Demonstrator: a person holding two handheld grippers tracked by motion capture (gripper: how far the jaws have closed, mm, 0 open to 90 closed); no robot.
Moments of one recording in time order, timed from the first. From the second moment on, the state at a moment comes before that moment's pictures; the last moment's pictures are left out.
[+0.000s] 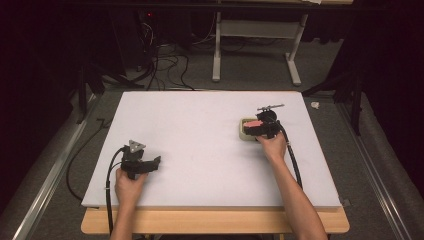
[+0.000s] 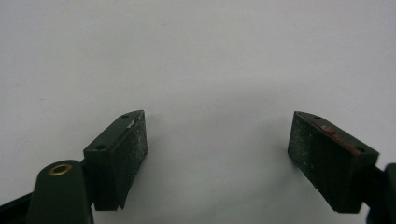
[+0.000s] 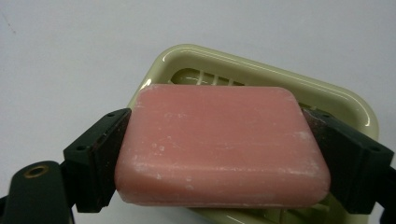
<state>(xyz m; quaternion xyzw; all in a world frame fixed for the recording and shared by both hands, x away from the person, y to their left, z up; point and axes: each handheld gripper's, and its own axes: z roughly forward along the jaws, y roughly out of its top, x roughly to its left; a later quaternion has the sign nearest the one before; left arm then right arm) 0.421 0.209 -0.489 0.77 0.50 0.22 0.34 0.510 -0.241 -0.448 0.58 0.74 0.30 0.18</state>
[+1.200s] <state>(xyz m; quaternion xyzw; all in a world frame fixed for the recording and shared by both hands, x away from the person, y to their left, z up) 0.421 0.209 -0.489 0.77 0.50 0.22 0.34 0.468 -0.266 -0.409 0.55 0.72 0.36 0.23</state>
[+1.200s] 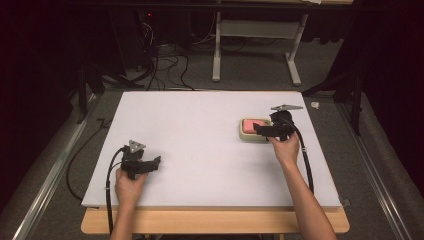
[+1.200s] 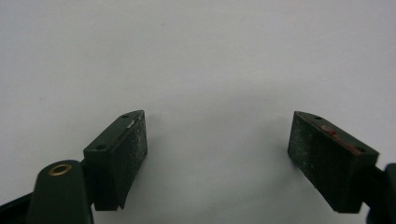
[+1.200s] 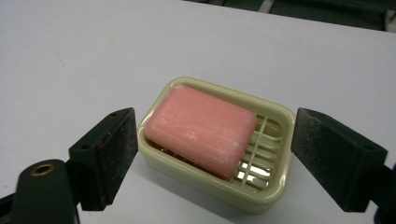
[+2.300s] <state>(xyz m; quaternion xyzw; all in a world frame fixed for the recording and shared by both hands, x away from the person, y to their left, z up) 0.421 0.209 -0.489 0.77 0.50 0.22 0.34 0.435 -0.294 -0.399 0.54 0.71 0.38 0.25</state>
